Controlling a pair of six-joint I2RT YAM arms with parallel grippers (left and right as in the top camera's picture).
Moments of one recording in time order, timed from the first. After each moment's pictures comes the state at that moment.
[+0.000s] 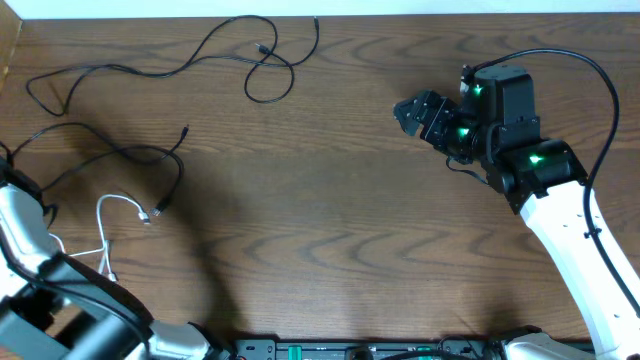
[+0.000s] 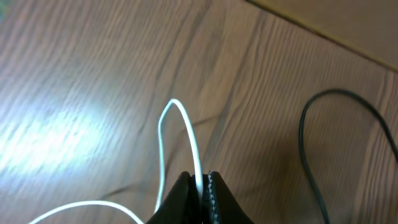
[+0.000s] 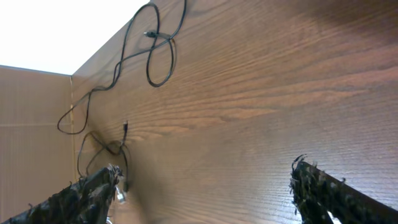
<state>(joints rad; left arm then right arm) 0.82 1.69 1.28 -0.72 -0.43 -1.06 0.29 1.38 1.21 -0.58 -0.29 0.80</state>
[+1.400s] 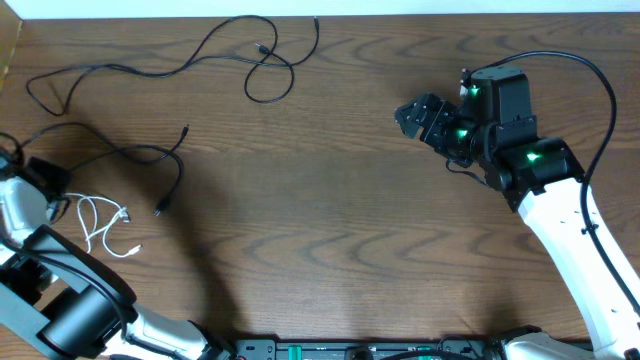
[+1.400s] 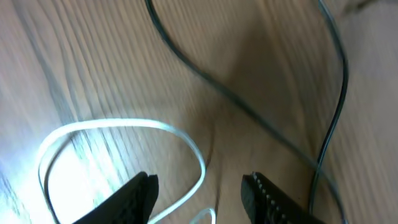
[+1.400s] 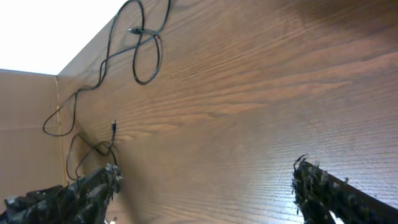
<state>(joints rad) 0.80 1.82 1.28 -0.53 0.03 -0.42 0.29 1.39 1.21 -0.61 -0.27 0.80</state>
